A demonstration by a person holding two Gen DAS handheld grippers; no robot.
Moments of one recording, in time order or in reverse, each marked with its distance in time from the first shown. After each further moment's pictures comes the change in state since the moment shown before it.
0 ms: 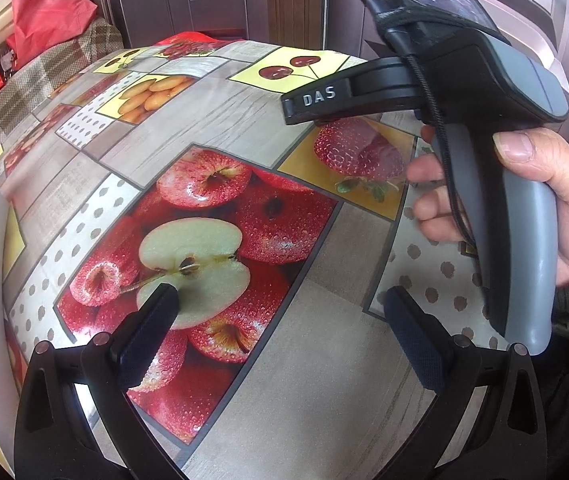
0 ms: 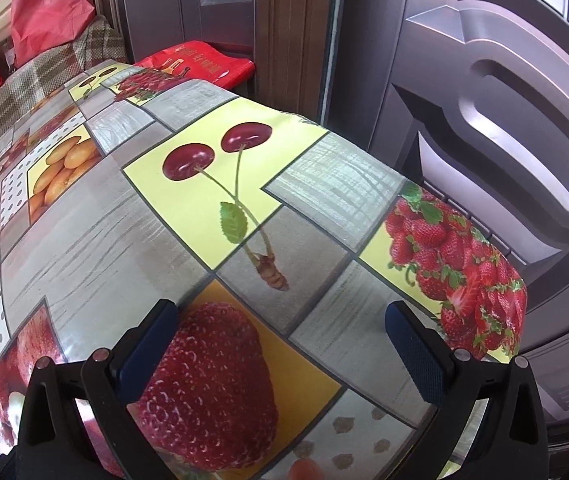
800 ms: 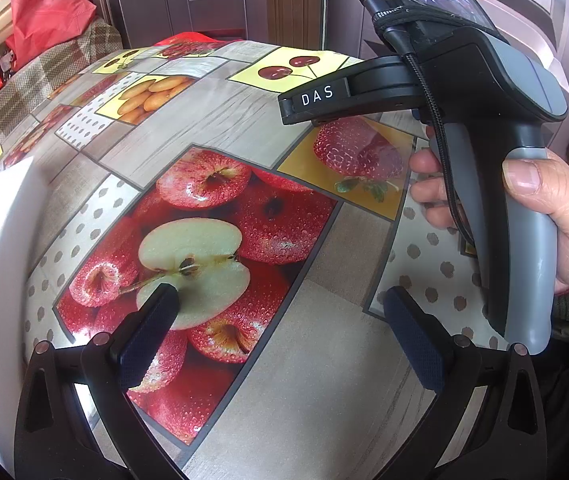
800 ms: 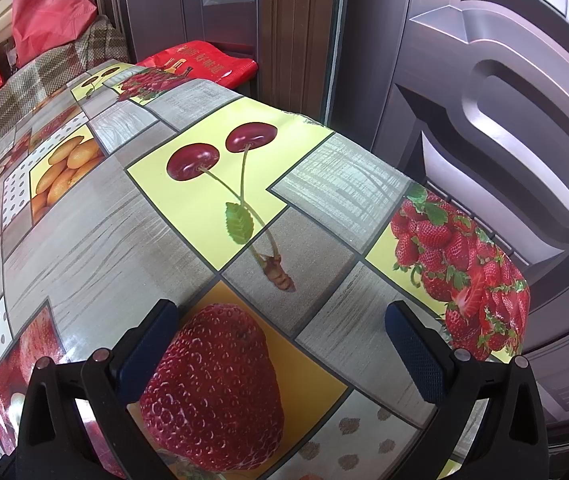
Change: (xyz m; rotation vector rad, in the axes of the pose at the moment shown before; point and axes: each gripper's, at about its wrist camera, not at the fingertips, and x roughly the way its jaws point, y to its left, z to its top) left arm 0.000 0.000 0.000 -0.001 0.000 0.000; right arm -0.001 -0.008 0.000 -0.002 0.006 0.009
